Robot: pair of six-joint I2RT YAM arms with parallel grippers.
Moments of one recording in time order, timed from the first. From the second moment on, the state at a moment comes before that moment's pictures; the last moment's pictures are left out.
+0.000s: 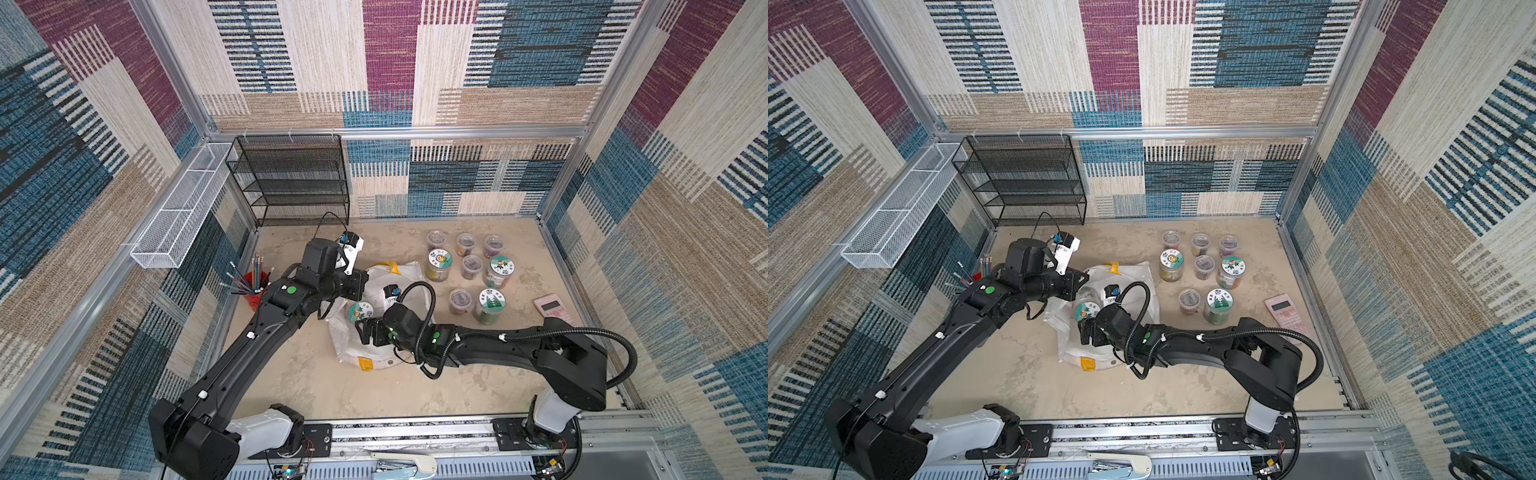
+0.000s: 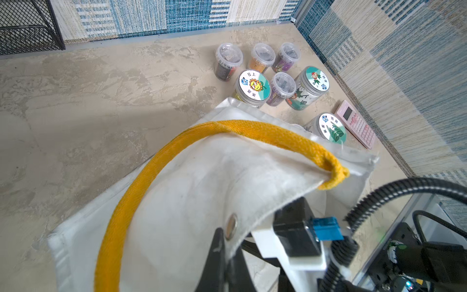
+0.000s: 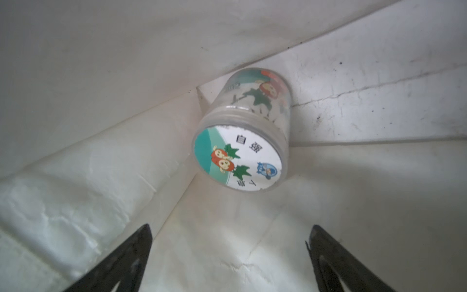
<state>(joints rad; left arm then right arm) -0.46 1.22 1.19 -0.64 0.21 -0.19 1.09 1.72 1.00 0.14 0.24 0.78</state>
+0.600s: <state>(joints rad) -0.46 1.22 1.20 -0.64 0.22 -0.19 1.09 1.98 1.28 0.05 0.35 0.76</state>
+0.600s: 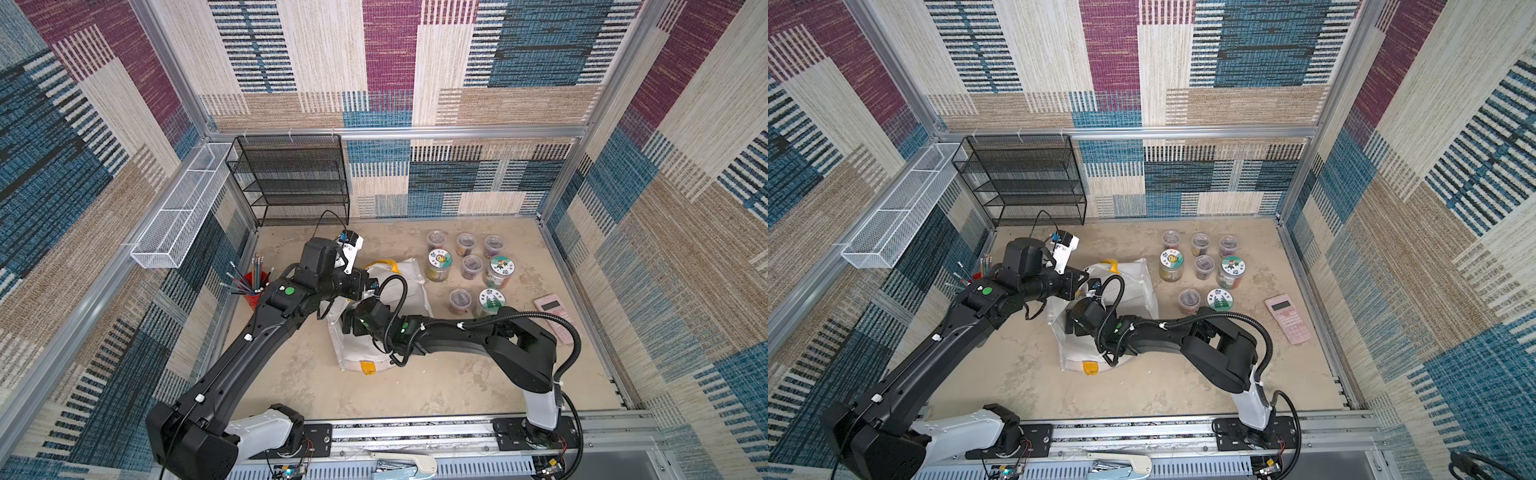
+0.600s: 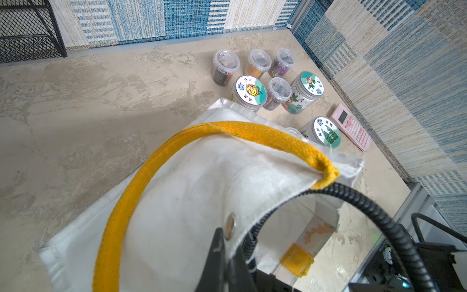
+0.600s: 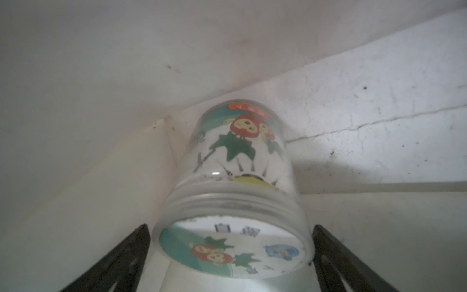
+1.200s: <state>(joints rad) -0.46 1.25 1.23 -0.64 0.21 -0.19 1.09 2.01 1.33 0.02 0.38 0.74</state>
